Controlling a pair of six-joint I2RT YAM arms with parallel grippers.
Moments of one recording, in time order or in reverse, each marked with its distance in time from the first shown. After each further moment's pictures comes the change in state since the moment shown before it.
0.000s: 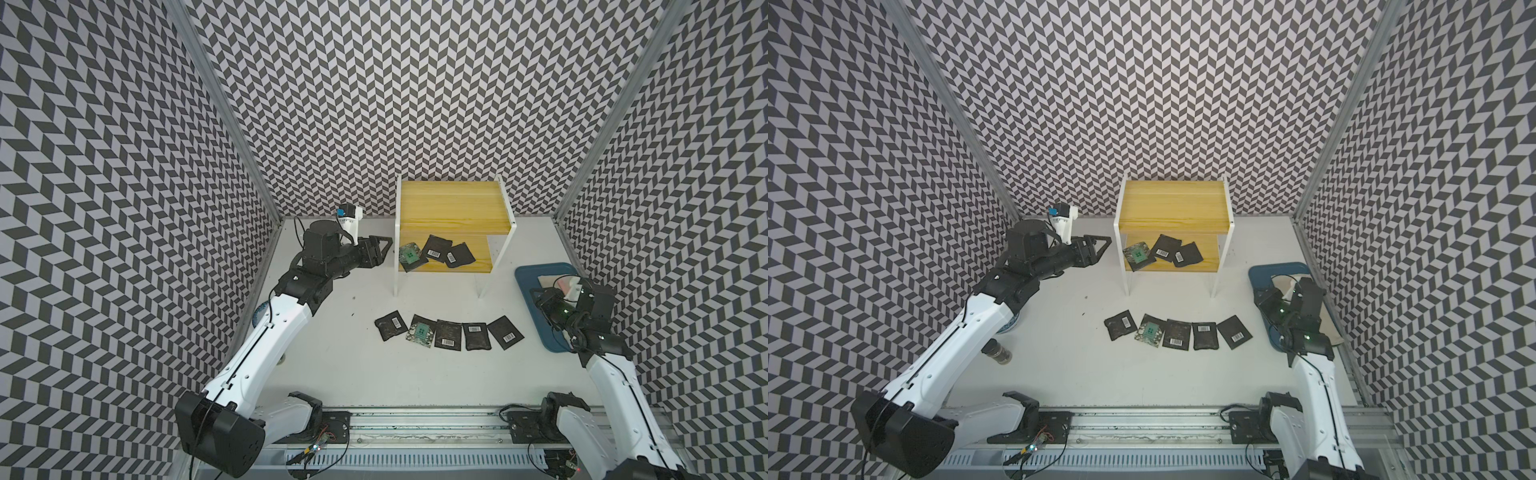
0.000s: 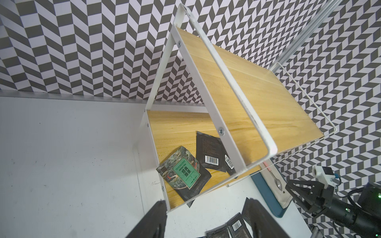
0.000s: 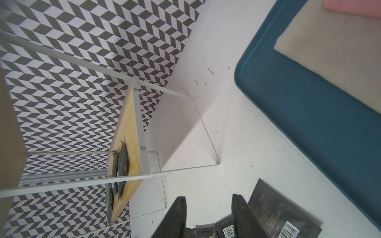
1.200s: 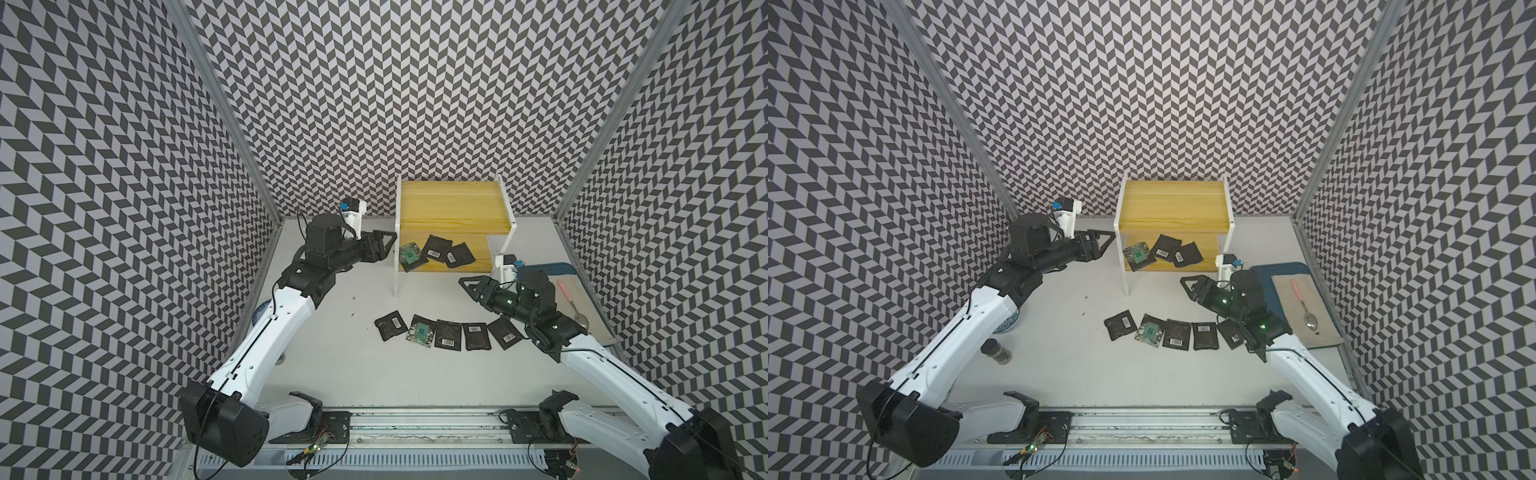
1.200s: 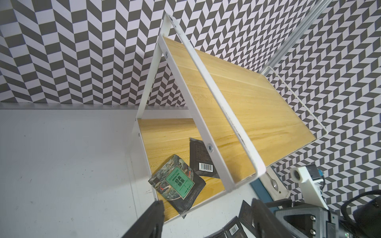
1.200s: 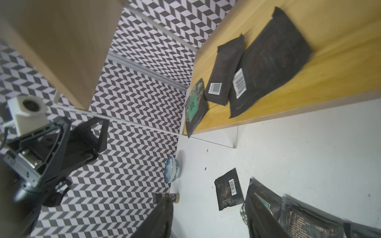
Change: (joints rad) left arm -0.001 0.054 0.056 0.016 0.029 0.006; right arm 0.635 0.192 0.038 0.401 0.042 0.169
